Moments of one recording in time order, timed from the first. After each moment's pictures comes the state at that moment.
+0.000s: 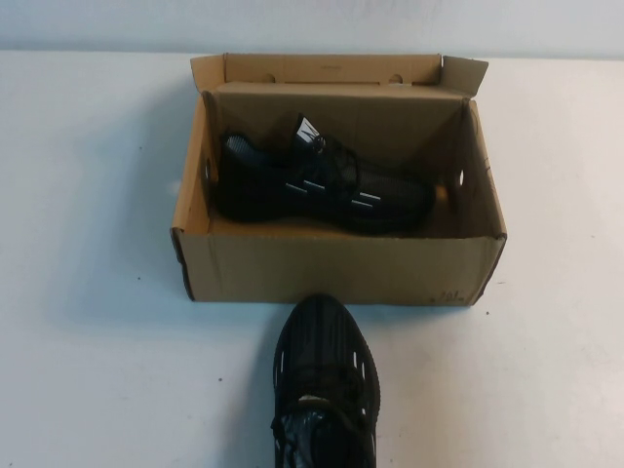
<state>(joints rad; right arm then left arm) 0.03 0.50 -0.53 0.40 0.40 -0.02 -0.18 0.21 -0.50 0.11 0.32 -0.19</state>
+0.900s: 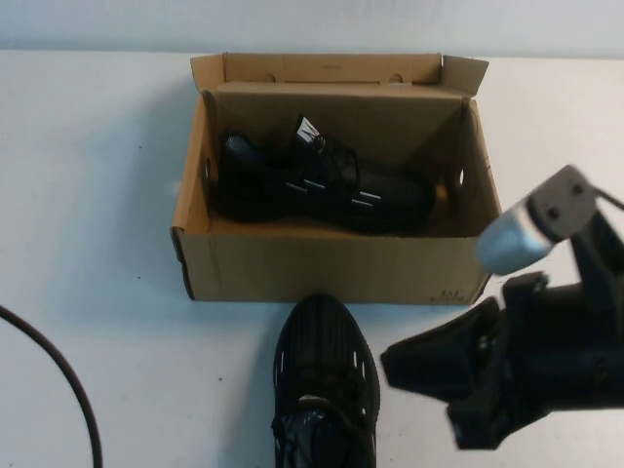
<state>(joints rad) 0.62 1.05 -0.86 0.79 0.77 -0.45 -0.18 0.59 -0.65 -0.15 0.76 0.06</state>
